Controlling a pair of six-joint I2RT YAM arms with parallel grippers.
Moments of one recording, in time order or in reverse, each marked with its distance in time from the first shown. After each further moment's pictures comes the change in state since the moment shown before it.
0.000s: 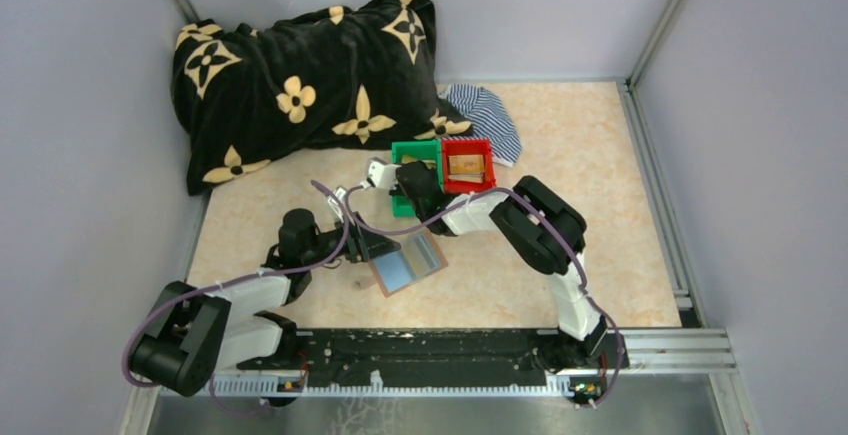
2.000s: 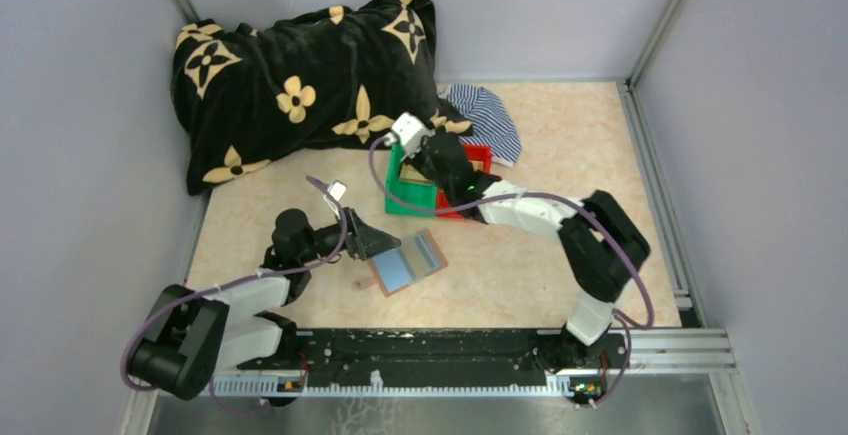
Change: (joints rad) left arm 0.010 0.010 0.000 0.162 0.080 -0.035; right arm -0.056 -0.290 -0.034 -0.188 -0.157 0.386
